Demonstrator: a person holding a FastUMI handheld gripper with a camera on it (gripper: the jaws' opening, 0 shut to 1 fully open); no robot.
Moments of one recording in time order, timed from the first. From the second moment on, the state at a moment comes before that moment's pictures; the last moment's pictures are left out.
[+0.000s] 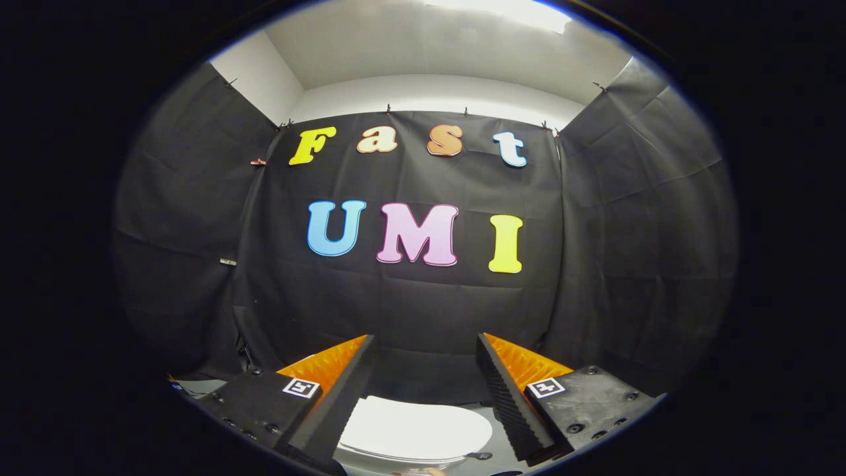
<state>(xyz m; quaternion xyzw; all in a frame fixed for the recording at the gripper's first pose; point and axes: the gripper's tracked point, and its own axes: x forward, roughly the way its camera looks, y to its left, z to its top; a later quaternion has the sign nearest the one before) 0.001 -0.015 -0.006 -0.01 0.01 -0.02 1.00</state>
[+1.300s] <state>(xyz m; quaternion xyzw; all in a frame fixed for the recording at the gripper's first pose) 0.036 -0.146 -0.153 0.10 0.14 -0.13 0.98</state>
